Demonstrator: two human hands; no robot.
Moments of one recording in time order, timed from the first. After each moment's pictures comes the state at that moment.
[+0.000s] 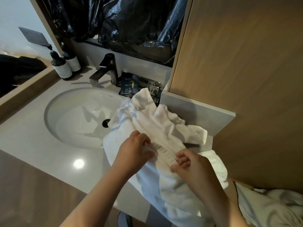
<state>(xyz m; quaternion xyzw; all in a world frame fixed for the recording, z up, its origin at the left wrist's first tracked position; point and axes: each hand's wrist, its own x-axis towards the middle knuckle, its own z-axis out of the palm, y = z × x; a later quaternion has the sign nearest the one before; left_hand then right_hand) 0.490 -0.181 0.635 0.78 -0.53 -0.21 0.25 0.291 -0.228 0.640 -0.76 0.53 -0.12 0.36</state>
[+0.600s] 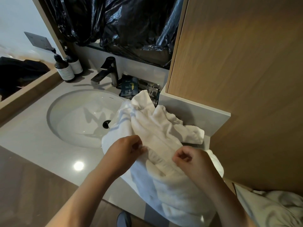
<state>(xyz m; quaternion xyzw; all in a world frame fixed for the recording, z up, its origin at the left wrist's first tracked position) 0.500 -0.157 0.654 0.77 -0.54 -0.20 0.26 0.284 -0.233 0.662 -0.78 0.49 -0.14 0.35</state>
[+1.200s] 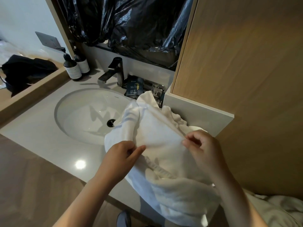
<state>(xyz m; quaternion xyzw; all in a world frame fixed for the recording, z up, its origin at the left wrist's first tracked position) 0.501 -0.126 0.645 0.79 -0.48 -0.22 0.31 0.289 -0.254 0.668 -0.78 0.45 -0.27 0.32</state>
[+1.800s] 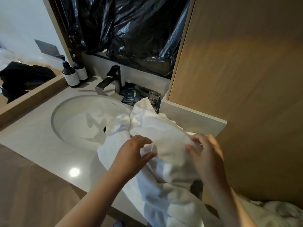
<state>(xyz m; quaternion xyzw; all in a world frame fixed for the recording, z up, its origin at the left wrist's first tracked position) 0.482 -0.157 0.657 0.75 -0.55 -0.18 0.32 0.281 -0.248 0.671 -0.77 0.53 -0.29 0.18</state>
